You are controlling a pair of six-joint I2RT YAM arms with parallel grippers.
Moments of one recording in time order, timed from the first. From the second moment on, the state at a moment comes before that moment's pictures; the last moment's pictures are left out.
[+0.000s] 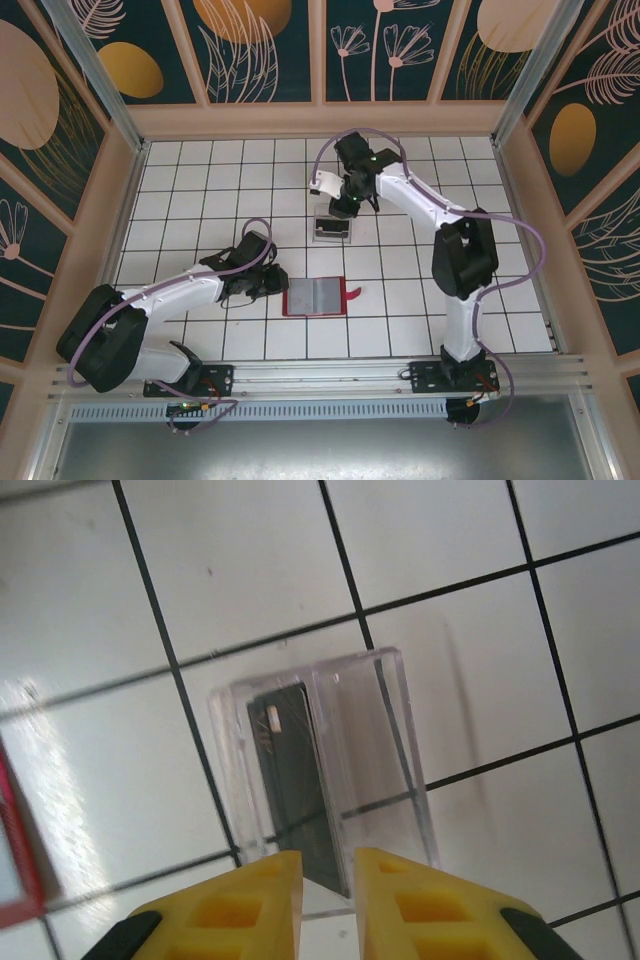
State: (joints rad) left arm -0.65 1.36 0.64 -0.33 0.19 -0.81; right arm 0.56 1.96 1.72 -0.90 -0.22 -0.72
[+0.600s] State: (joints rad) left arm -0.54 1.40 0.68 -0.31 0.18 -0.77; right arm 0.82 1.57 1.12 -0.44 -0.08 0.25
